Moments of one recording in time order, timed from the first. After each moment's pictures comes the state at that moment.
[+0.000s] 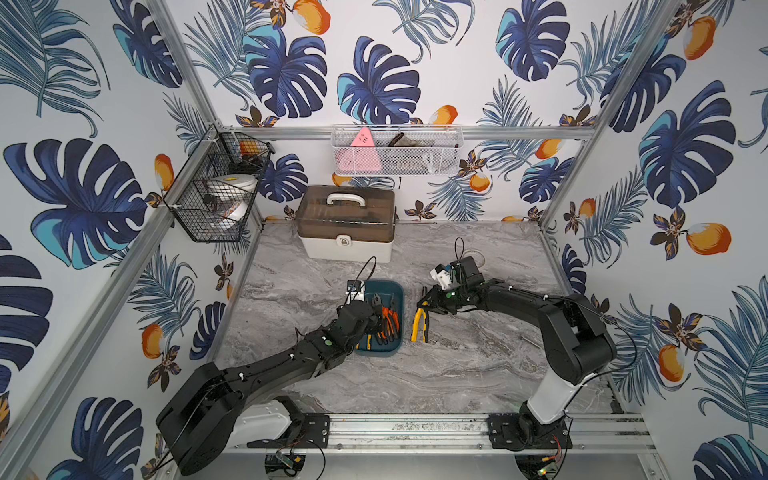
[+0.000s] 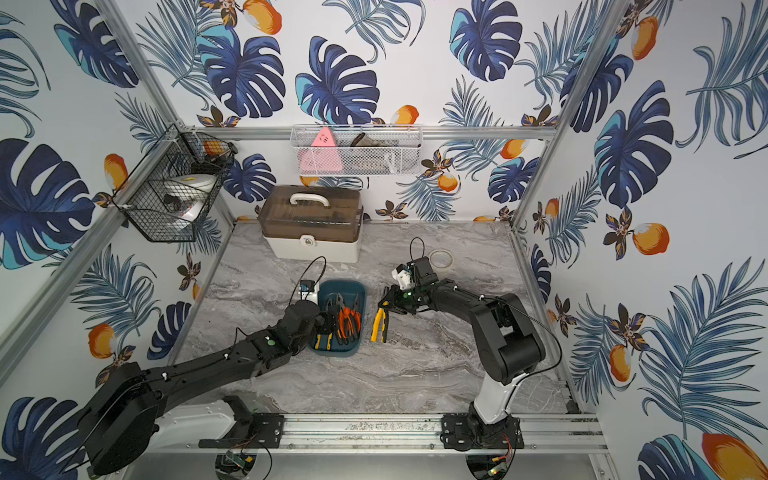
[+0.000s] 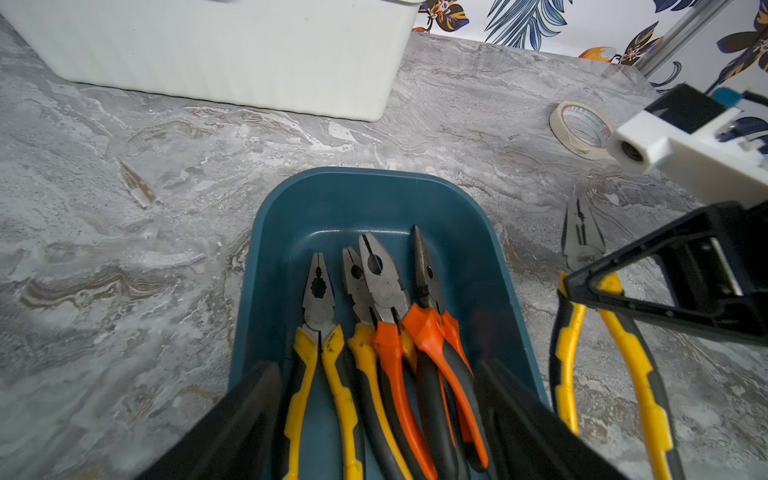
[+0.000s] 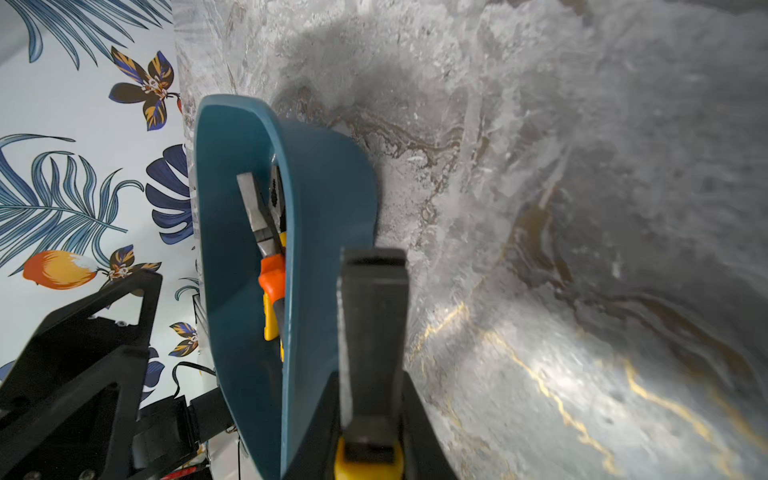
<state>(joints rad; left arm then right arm) -0.69 1.21 0.55 0.04 -0.39 -0.54 0.42 1.79 1.02 -0.20 -0.63 0.57</state>
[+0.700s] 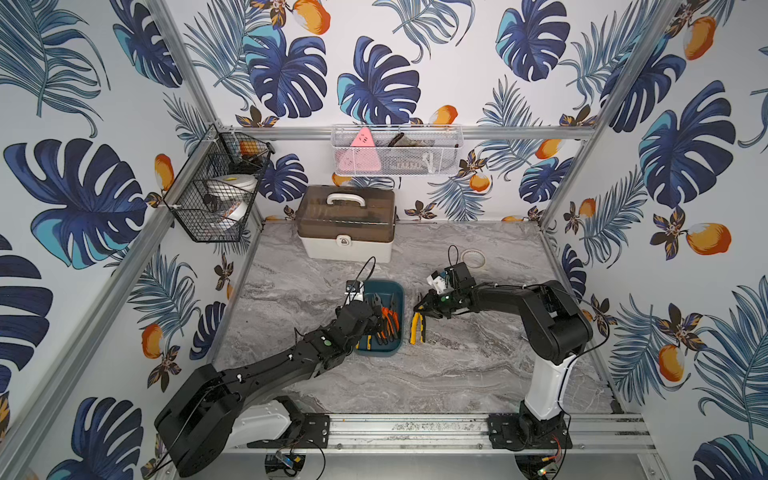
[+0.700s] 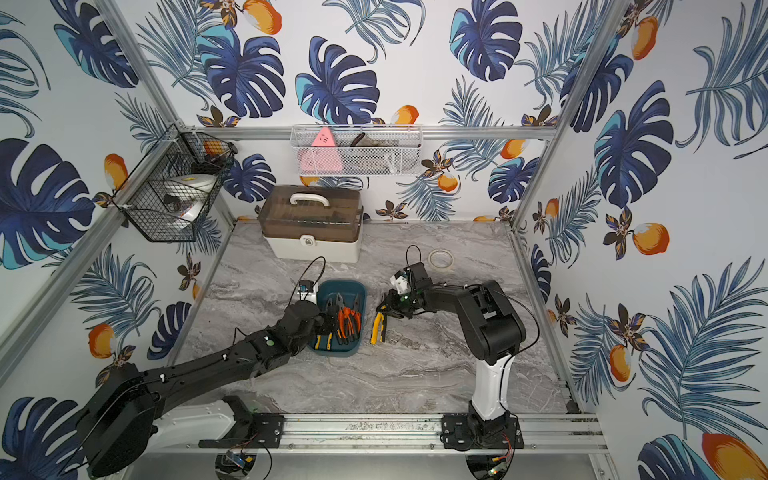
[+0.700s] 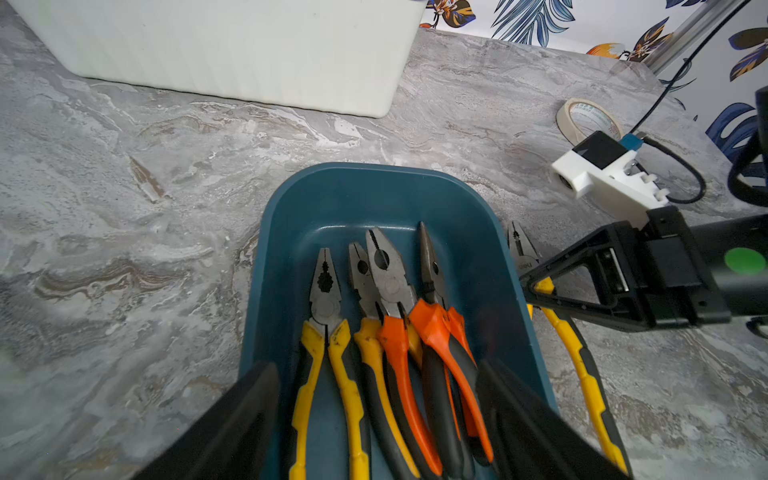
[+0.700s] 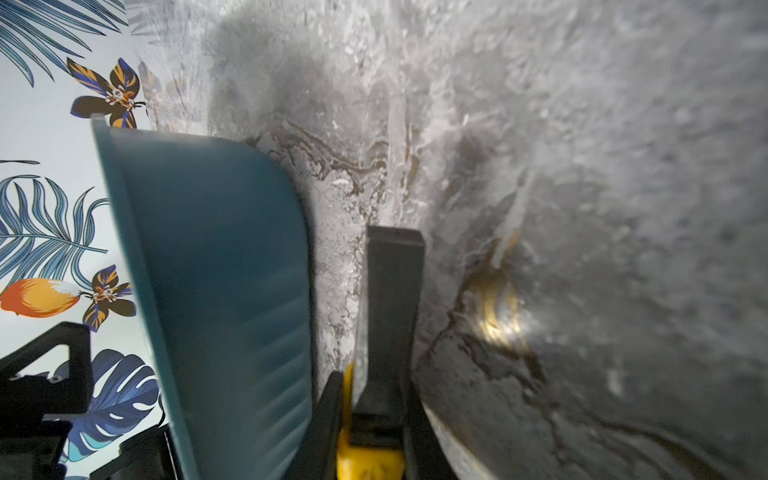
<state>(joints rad) -0.69 1.20 0.56 0.02 -0.40 -0.55 0.42 1.93 1.00 -0.09 -0.62 0.62</state>
